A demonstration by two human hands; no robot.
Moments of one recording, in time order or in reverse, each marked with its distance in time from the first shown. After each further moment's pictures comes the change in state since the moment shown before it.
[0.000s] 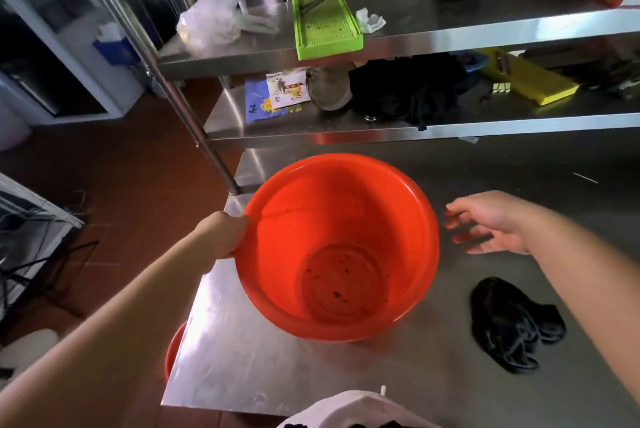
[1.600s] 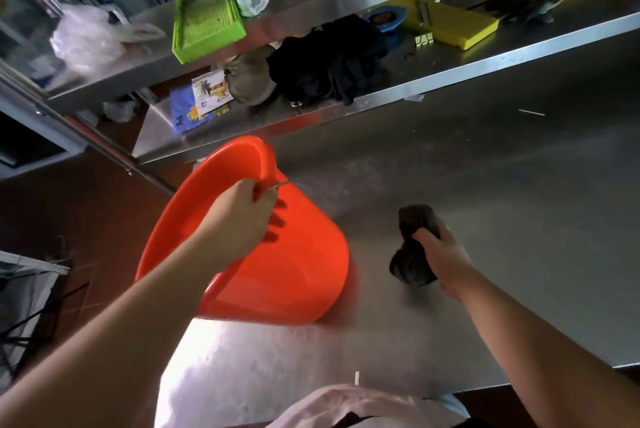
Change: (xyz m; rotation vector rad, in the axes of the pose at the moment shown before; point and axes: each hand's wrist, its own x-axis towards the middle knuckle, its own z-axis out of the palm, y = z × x) left_hand -0.114 0.120 0.104 -0.026 -0.169 0.501; right_hand 0.058 0.170 0.047 0.460 0.305 -0.133
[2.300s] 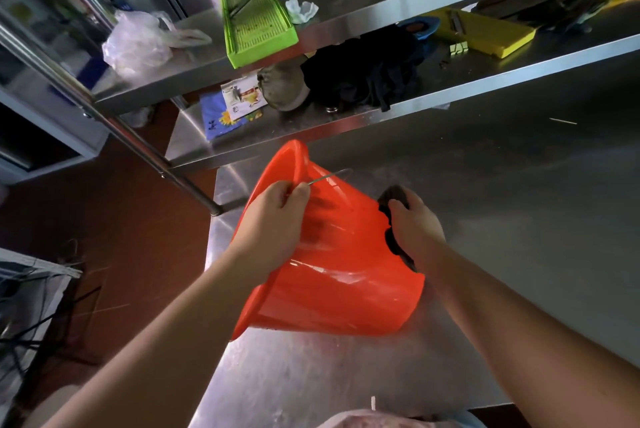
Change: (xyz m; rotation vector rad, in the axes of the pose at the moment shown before) left_hand -0.007 -0.019 -0.038 0.166 0.128 0.170; right_hand -0.057 -0.111 0.109 -0.269 0.021 -0.157
